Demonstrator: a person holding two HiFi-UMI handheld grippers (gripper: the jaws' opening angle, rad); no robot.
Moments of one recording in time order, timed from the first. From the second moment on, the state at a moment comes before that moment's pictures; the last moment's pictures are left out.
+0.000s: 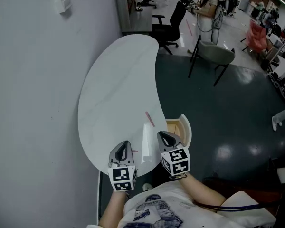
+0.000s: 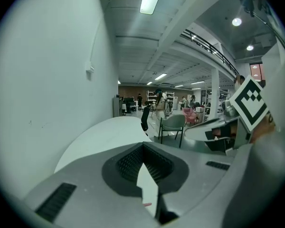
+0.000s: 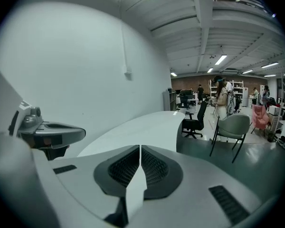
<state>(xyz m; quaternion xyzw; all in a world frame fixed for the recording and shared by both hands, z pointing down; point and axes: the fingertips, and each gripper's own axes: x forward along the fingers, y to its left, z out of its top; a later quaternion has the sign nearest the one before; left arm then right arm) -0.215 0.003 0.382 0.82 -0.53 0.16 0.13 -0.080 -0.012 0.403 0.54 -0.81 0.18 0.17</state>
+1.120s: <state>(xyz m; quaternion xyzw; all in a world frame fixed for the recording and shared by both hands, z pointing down) -0.198 -0.139 0.493 0.77 -0.55 0.24 0.22 -0.090 -0.154 0.582 0.41 -0.80 0.29 0.34</state>
